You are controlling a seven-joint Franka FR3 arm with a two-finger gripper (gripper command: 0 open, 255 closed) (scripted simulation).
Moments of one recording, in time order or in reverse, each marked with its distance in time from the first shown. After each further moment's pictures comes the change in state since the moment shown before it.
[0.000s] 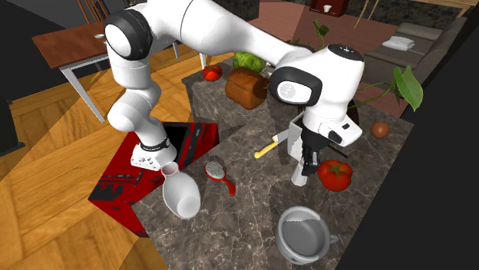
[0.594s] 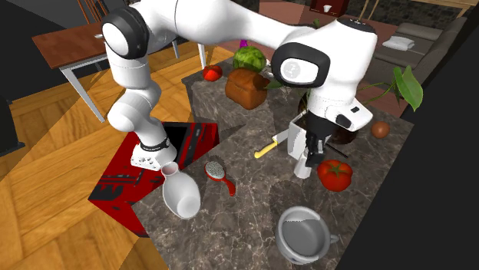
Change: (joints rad) arm 0.001 -0.016 -0.001 0.096 -0.002 -0.112 -0.004
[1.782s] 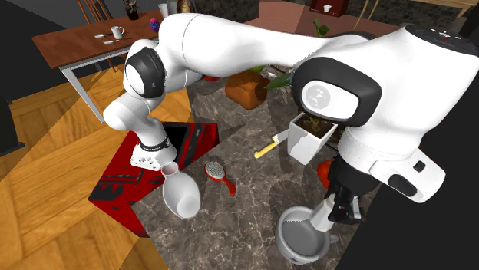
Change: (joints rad) arm -0.248 0.357 -0.046 0.628 0.115 -0.262 -0.255
